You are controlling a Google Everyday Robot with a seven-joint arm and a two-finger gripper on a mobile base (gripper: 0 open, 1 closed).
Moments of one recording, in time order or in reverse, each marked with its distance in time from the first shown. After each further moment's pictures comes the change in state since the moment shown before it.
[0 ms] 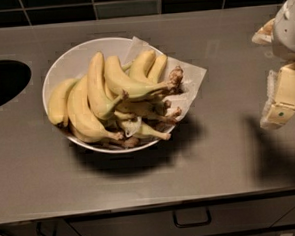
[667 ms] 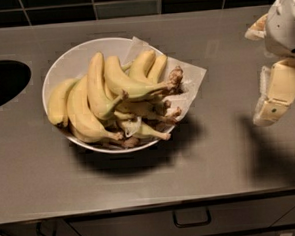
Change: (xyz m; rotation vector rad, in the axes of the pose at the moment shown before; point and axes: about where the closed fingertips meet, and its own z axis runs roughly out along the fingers) arm -0.015 -0.002 -0.003 0.008 -0.014 -0.026
